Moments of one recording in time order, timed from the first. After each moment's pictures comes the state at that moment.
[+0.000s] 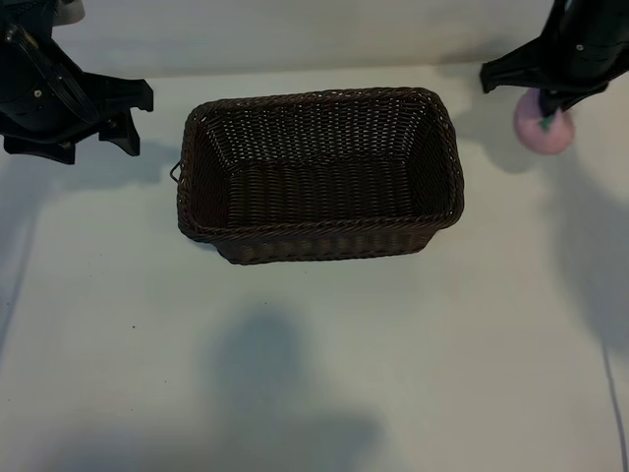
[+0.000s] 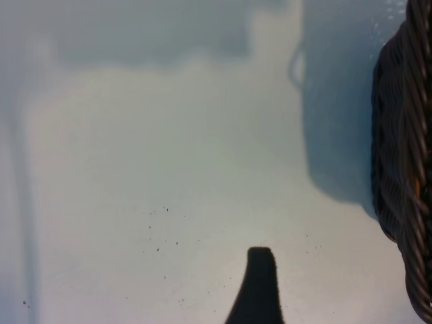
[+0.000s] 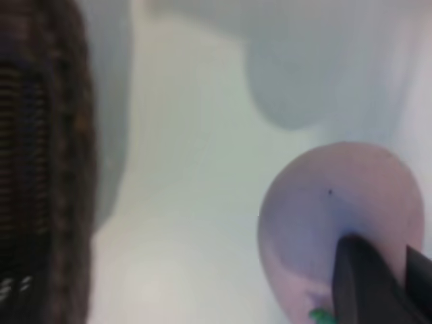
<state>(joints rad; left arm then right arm) -0.16 1.67 -1.34 -0.07 0.92 -0.19 0.34 1.89 -1.61 -0.09 1.06 0.17</state>
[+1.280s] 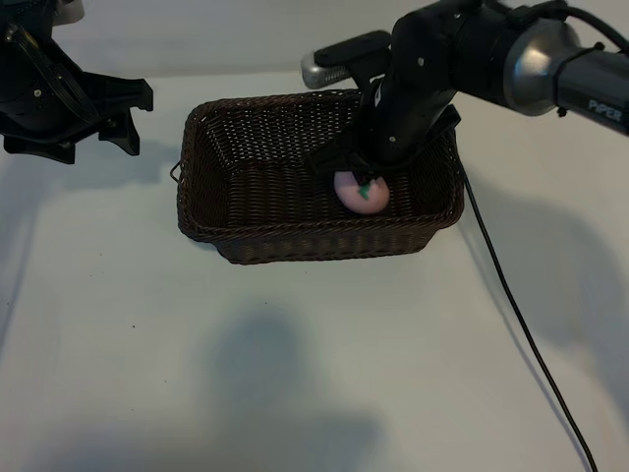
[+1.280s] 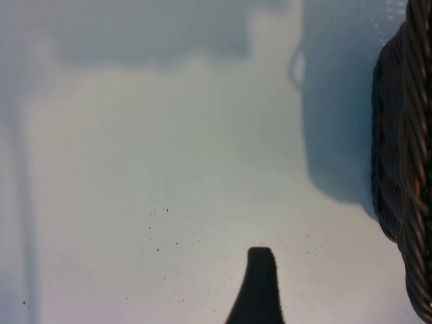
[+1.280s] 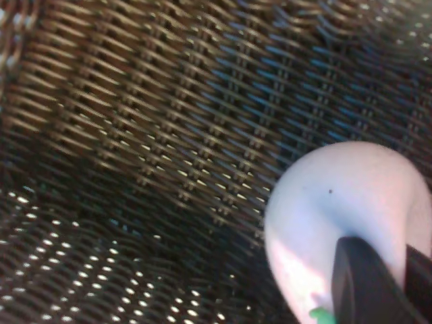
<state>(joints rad) -0.16 1.67 -1.34 -0.07 0.92 -0.19 0.64 2.08 -1.61 0.10 0.78 0.09</state>
